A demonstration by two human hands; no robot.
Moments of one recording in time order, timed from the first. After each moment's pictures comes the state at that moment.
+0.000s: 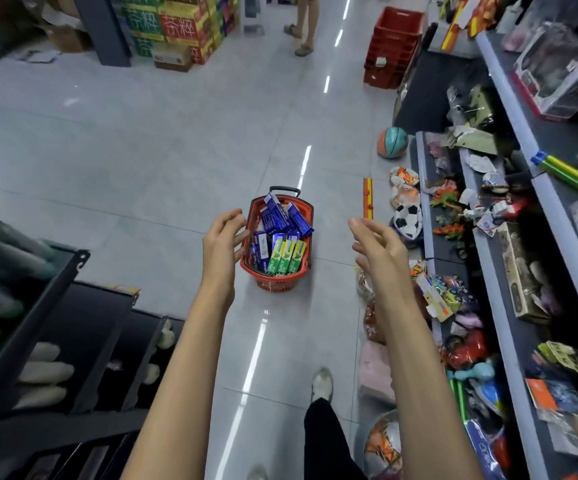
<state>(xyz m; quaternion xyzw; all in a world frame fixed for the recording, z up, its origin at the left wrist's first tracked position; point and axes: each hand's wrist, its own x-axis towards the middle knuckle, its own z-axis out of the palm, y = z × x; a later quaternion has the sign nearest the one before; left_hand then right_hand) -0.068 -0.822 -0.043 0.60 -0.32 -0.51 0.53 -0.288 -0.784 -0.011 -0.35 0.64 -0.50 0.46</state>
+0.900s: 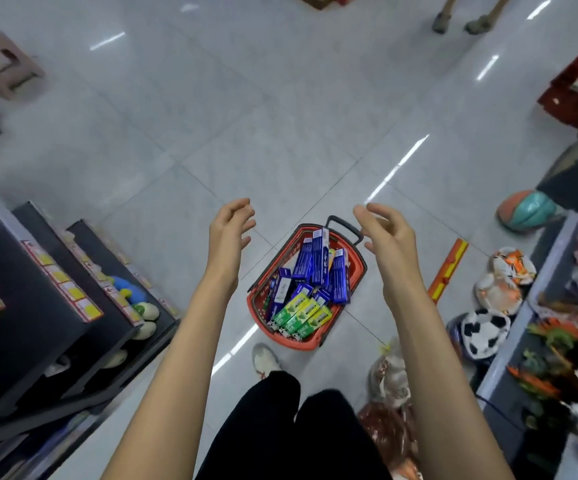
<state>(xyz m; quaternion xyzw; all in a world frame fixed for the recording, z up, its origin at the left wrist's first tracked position) -0.042 -1.195 -0.131 0.69 -0.14 -0.42 0.57 -0.253 -1.283 -0.092 -0.51 0.59 -0.30 0.55</state>
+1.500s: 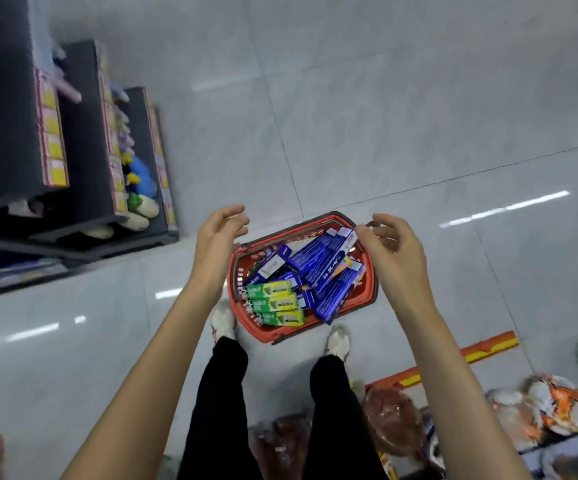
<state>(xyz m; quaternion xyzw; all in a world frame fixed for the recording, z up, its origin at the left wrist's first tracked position) -0.117 -1.253 -0.281 0.75 0.10 -0.29 0.58 -0.264 -1.466 -0.259 -0.71 0.45 -0.04 0.54</state>
